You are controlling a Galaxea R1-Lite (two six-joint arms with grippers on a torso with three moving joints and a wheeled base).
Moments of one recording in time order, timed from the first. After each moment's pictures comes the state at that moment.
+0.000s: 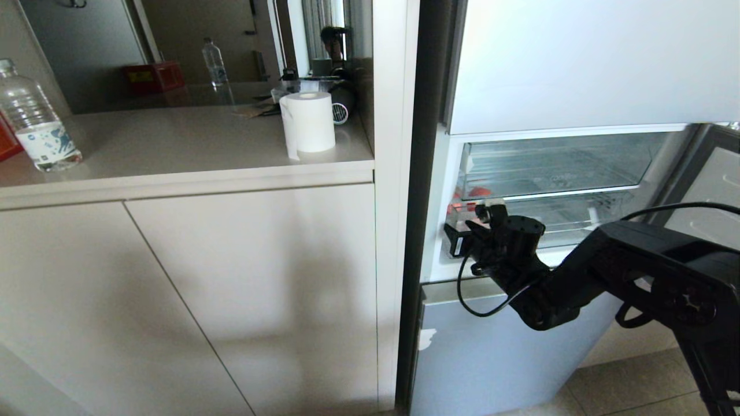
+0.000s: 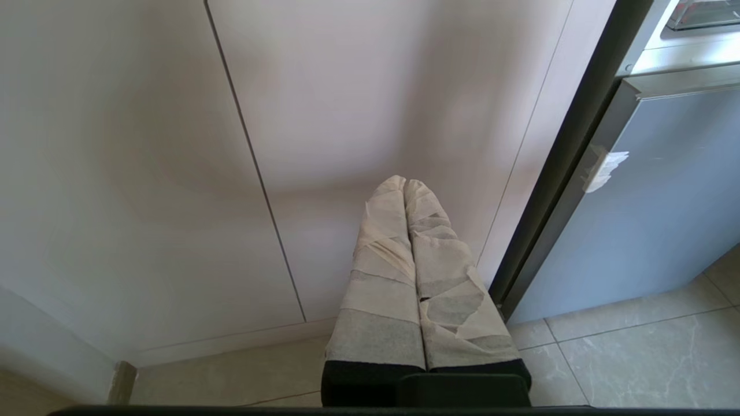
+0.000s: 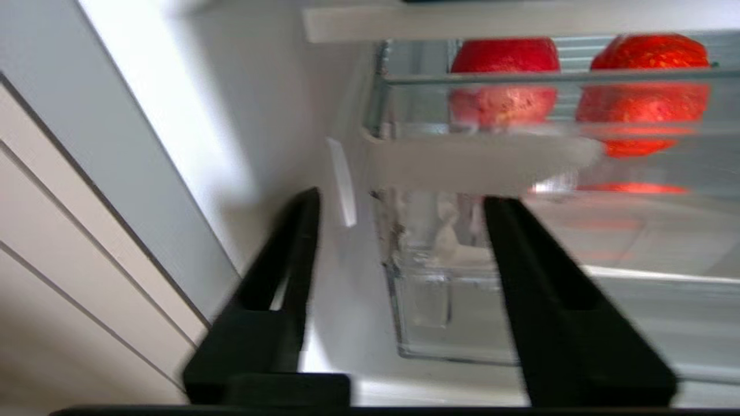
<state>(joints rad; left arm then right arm) 0.00 0.00 -0.05 0.13 0.01 0.01 0.33 2.43 -1.22 -1.24 -0.05 0.06</state>
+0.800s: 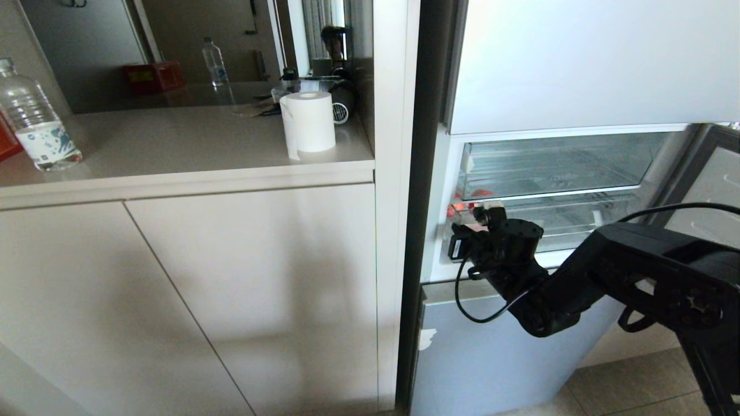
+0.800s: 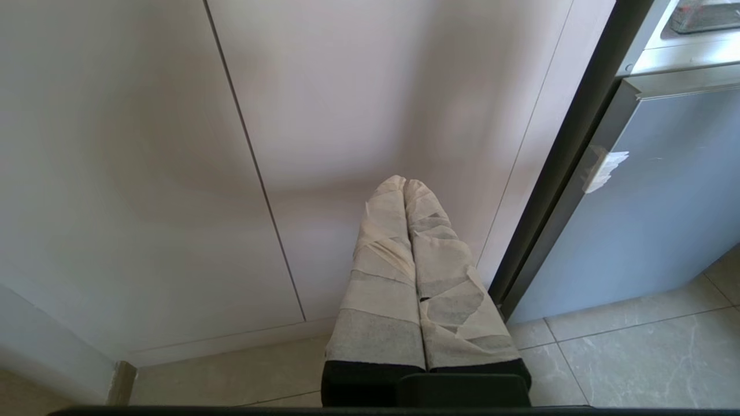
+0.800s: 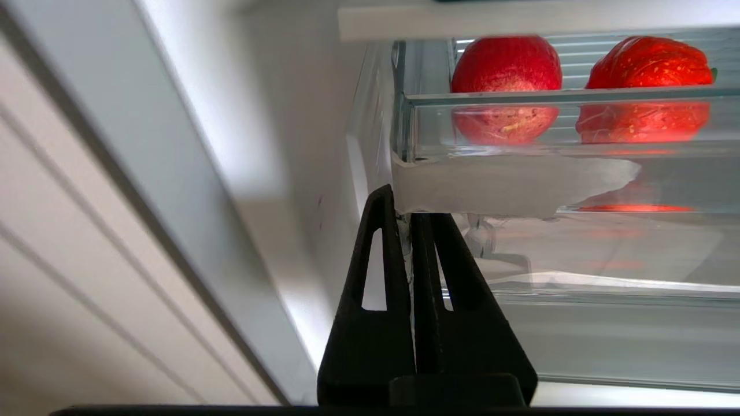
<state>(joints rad) 0.00 0.00 -0.05 0.13 0.01 0.01 0.35 2.40 -1.15 -1.27 -0.09 0.07</state>
